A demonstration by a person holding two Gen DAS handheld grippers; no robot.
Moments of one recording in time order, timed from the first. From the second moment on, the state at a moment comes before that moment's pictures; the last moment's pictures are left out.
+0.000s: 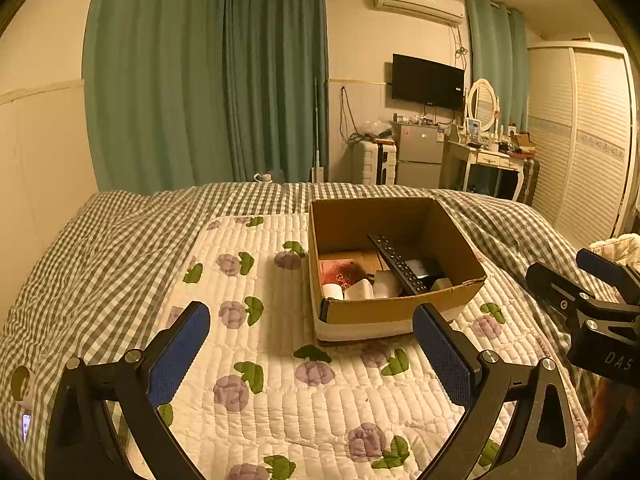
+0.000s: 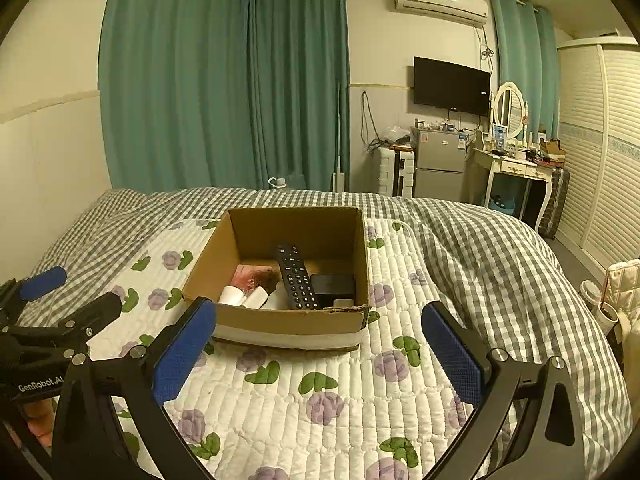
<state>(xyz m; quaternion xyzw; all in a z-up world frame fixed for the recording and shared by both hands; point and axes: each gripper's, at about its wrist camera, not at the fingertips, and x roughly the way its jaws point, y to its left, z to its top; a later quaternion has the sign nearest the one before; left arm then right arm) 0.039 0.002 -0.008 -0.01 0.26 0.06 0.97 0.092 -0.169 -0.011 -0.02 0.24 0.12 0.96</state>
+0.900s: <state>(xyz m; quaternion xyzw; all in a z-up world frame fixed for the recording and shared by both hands) 0.039 0.002 -0.008 -0.01 0.26 0.06 0.96 0.091 -0.167 -0.014 -0.04 0.24 0.12 0.96</state>
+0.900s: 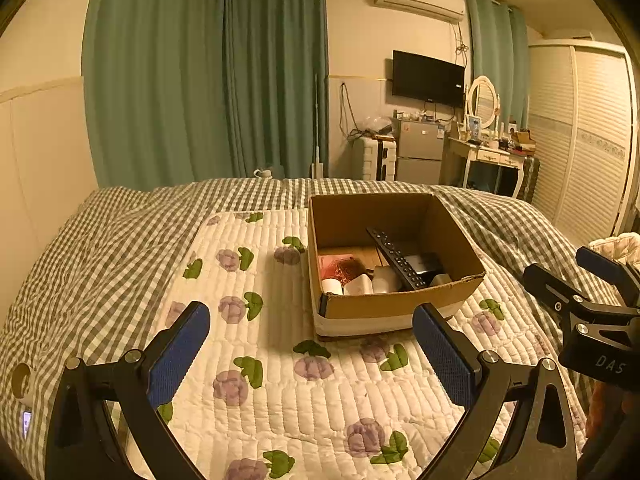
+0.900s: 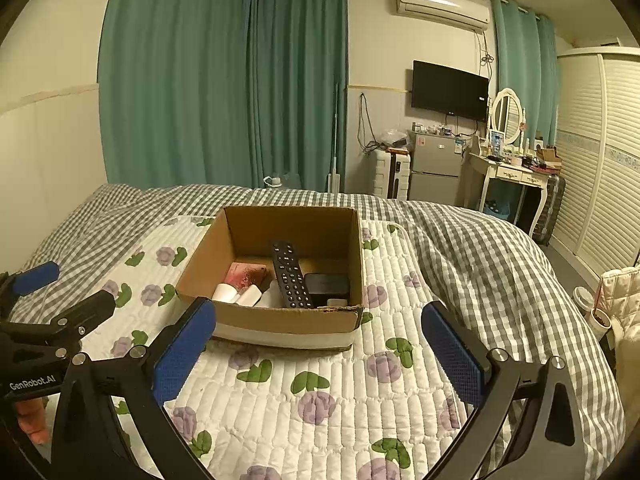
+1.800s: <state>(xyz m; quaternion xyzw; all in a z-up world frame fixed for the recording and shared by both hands) 0.039 0.003 -0.008 0.00 0.27 0.06 0.96 0.095 -0.171 -0.020 -0.04 0.25 0.11 0.96</state>
